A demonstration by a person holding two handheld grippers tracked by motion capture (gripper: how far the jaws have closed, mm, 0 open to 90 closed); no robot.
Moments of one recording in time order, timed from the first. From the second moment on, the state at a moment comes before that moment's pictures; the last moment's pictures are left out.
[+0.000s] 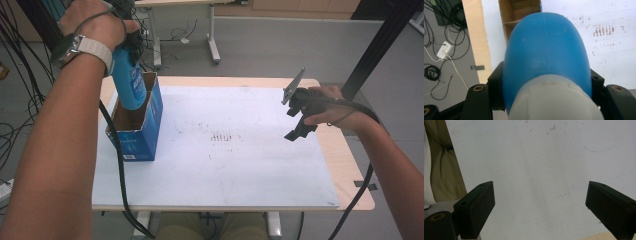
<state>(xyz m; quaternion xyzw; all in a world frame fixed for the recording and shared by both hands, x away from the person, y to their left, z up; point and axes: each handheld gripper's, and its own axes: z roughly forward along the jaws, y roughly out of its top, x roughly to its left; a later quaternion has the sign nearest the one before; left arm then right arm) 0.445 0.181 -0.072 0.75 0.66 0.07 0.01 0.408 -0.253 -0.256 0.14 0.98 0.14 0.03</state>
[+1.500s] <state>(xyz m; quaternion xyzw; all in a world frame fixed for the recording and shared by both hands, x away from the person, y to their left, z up) 0.457 0.210 -0.134 0.75 0.66 0.07 0.02 0.415 -0.244 -0.269 0.15 0.98 0.13 0.02</state>
